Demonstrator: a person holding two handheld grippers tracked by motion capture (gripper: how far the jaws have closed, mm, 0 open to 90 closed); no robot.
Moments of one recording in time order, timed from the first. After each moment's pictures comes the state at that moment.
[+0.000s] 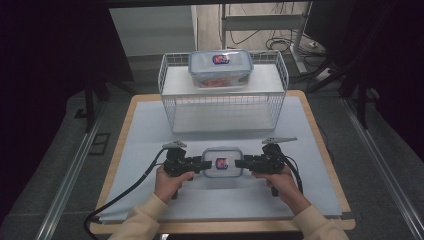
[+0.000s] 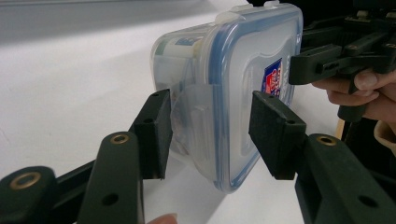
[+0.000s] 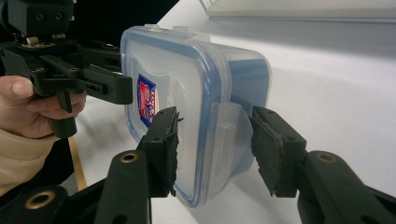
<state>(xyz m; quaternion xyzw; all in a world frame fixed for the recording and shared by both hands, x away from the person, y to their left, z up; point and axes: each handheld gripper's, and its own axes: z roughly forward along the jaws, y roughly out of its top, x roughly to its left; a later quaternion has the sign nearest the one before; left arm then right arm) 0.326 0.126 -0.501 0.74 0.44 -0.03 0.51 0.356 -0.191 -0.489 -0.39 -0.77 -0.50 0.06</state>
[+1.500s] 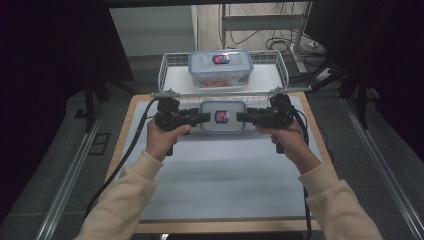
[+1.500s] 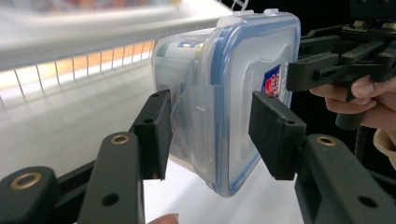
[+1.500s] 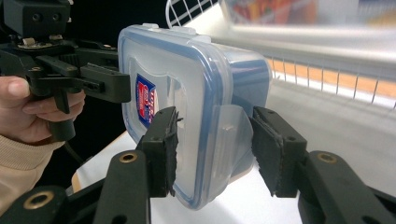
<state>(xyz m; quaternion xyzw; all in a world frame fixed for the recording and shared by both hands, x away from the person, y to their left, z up) 0.374 0.136 -0.353 0.73 0.39 0.05 0.55 0.403 -0.180 -0.347 -0.34 -0.77 -0.54 -0.02</state>
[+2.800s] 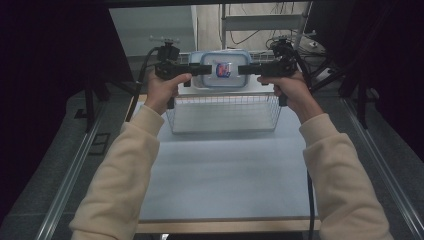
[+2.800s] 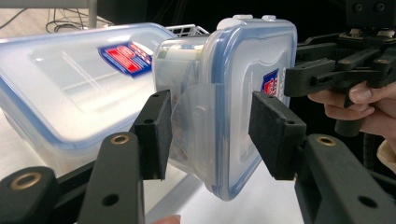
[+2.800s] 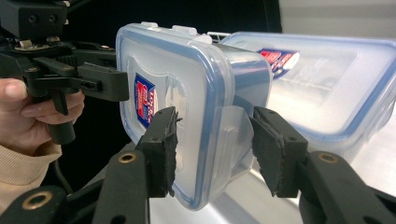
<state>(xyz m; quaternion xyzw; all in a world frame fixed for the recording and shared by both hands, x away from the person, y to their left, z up) 0.458 0.141 -0.272 0.72 0.39 0.05 0.56 0.486 -0.175 -0.263 -0.34 -0.76 -0.54 -0.02</state>
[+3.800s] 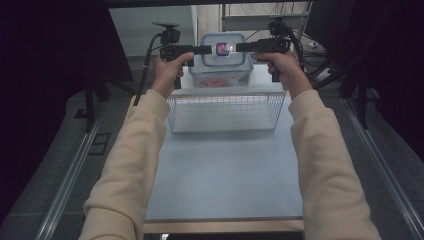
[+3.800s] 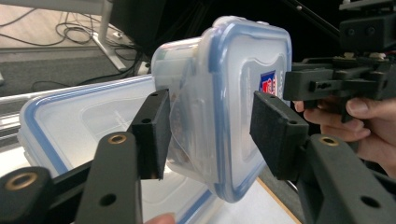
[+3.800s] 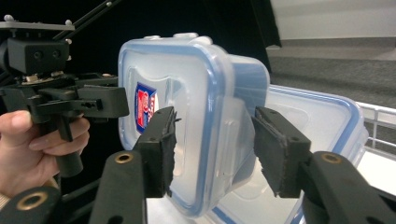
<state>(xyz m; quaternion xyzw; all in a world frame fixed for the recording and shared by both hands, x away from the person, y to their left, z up) 0.524 0.143 -0.276 0.67 0.44 0.04 0.59 0.564 -0.169 -0.256 -0.39 -0.74 -0.55 0.01</state>
